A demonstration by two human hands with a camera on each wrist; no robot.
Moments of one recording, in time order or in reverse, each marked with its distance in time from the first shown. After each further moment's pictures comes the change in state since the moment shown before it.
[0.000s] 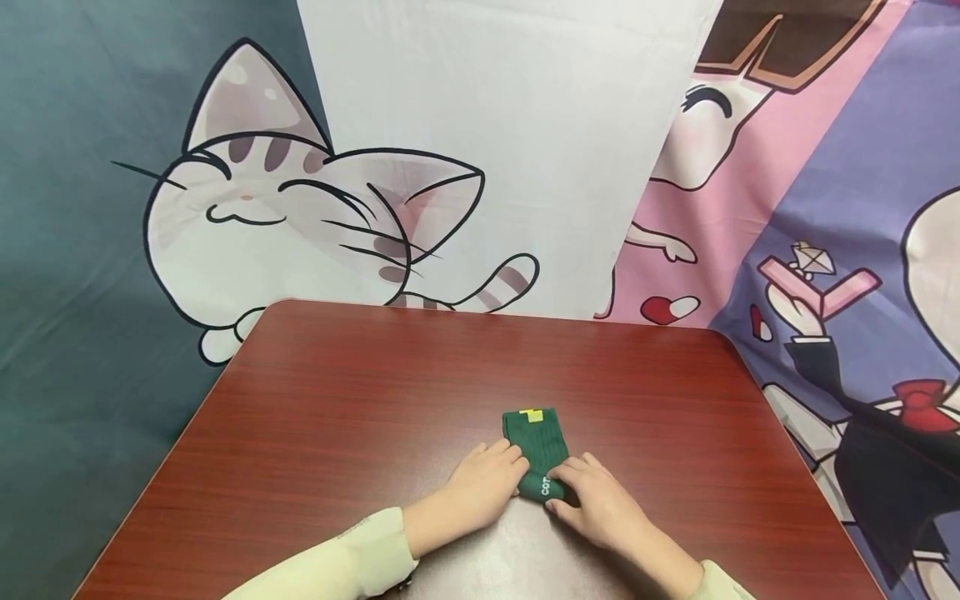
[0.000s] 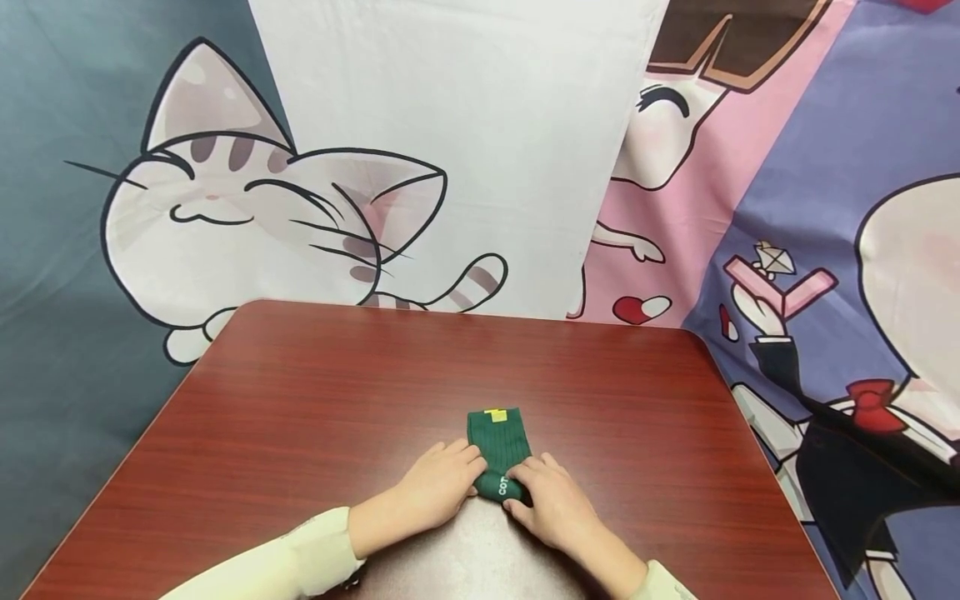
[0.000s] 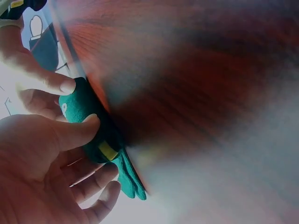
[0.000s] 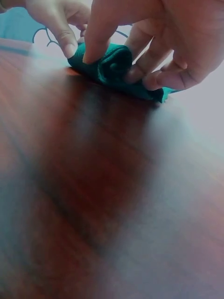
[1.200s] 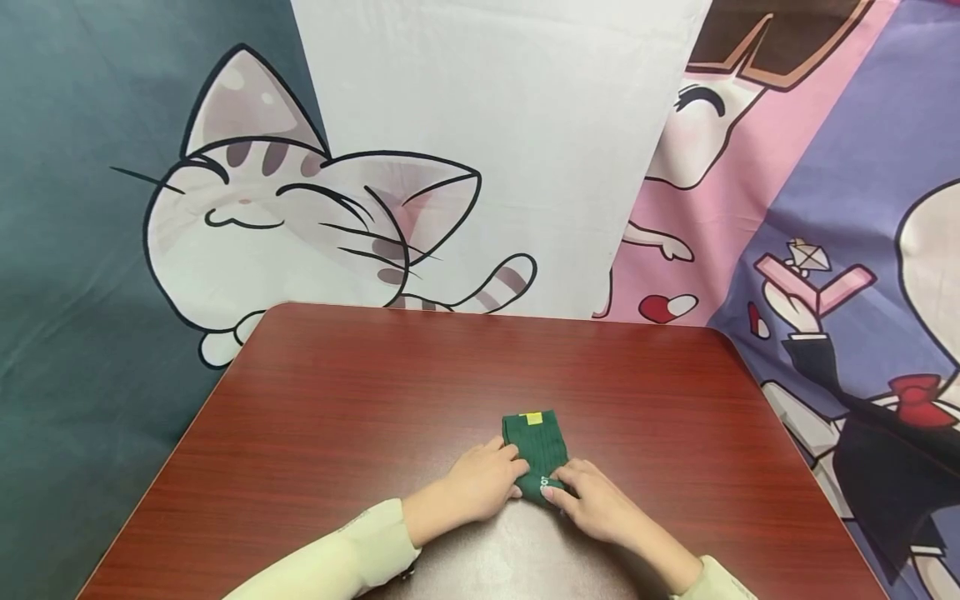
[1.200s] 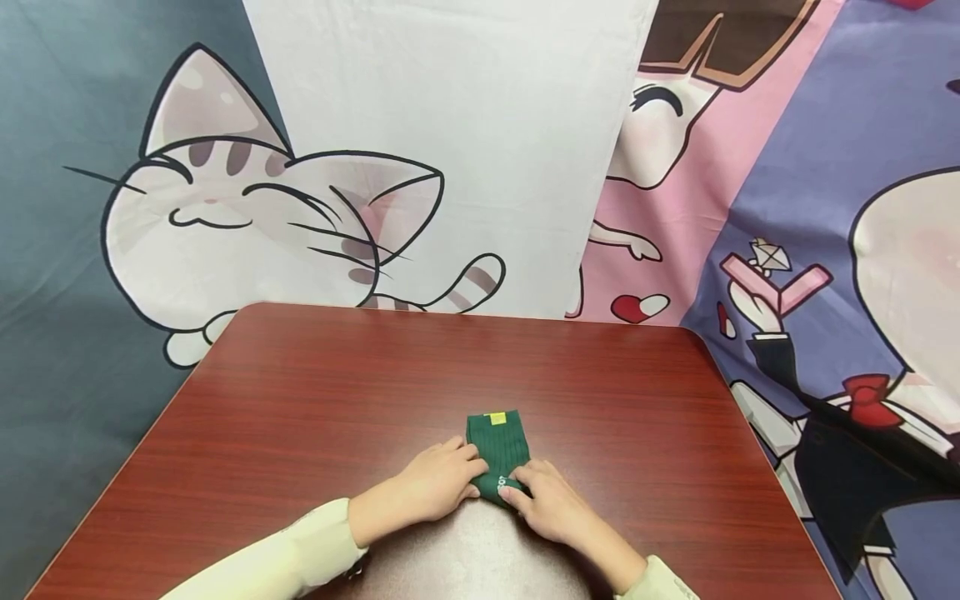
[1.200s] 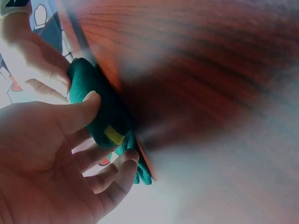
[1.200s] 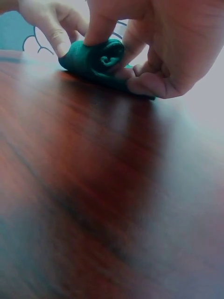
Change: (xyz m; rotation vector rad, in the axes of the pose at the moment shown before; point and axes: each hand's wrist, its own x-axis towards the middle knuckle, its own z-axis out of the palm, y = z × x) left_hand 0.006 -0.002 -0.010 -0.114 -0.169 -0.010; right_hand 0.001 0.004 -0.002 0.260 -0.197 0.184
